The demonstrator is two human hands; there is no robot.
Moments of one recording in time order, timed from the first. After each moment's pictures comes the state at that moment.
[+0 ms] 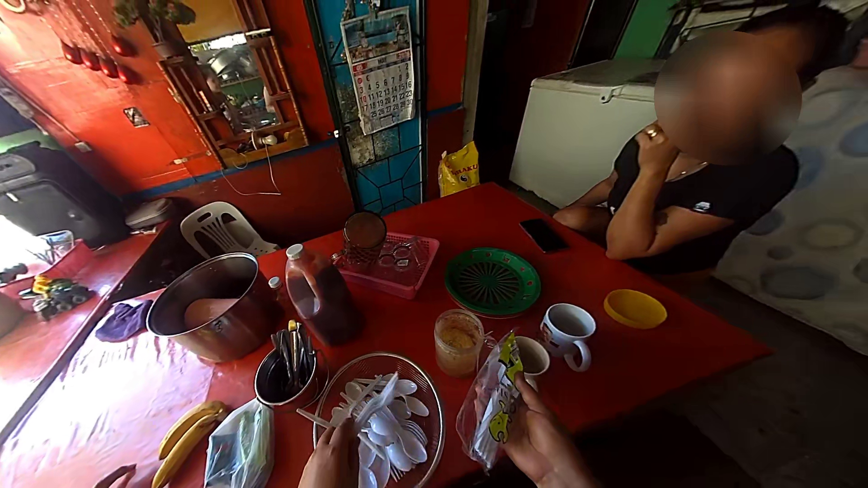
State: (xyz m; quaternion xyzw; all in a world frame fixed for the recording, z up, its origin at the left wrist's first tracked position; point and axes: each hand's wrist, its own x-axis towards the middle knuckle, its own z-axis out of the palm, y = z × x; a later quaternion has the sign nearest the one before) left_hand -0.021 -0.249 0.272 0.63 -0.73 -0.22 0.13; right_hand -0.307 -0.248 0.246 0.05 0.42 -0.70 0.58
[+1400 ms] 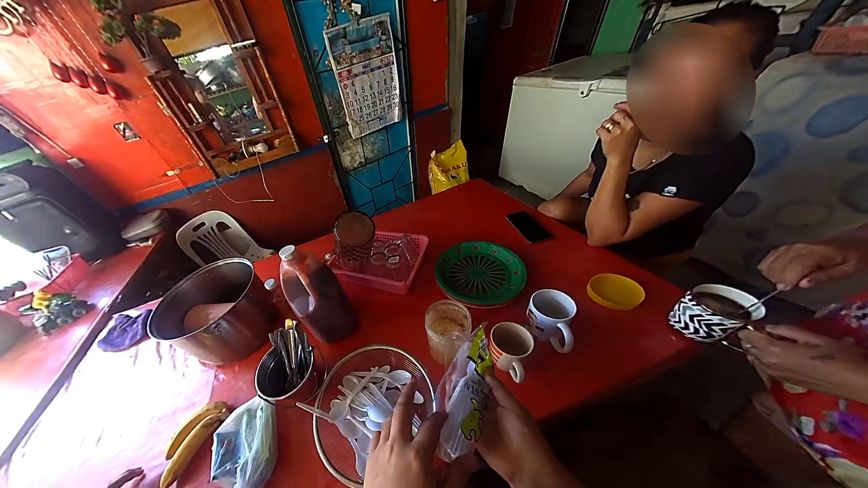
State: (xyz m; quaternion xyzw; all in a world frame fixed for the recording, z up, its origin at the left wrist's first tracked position) left_hand -0.102 -0.207 0.303 0.47 -0.84 -0.17 0.22; right_hand -0.274 -0.224 0.256 0.02 0.35 -0.70 0.62
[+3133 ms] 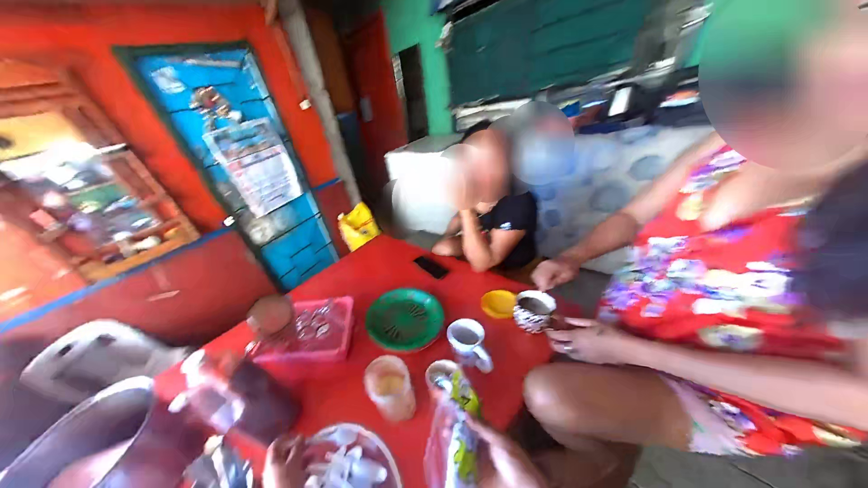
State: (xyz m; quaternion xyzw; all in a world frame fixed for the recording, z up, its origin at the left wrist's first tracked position) left_hand -0.050 -0.398 0.199 0.58 -0.55 -0.46 0.39; right_hand -0.326 -0.197 0.243 0.02 0.36 -0.76 0.54
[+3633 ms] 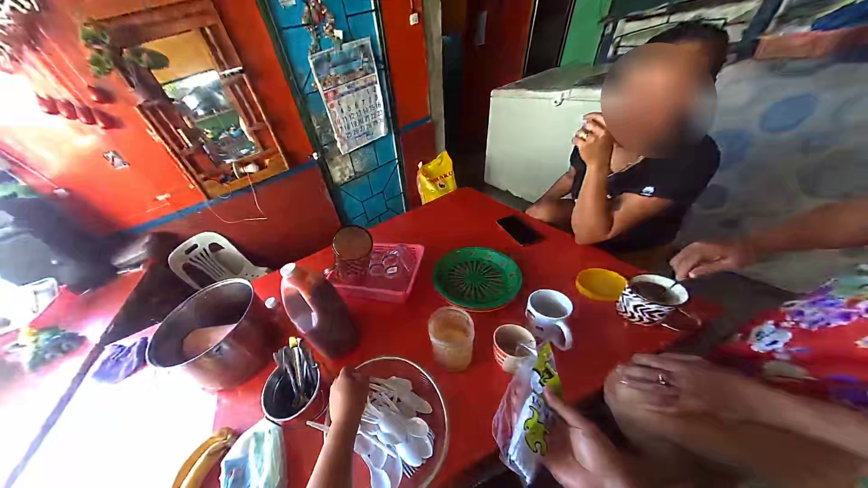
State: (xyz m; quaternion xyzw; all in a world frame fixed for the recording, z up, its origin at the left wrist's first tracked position) left_hand -0.040 -0.395 0.199 0.71 -0.63 -0.29 0.11; right_hand -0.325 -0.189 0.236 0.04 0.38 -0.74 0.56
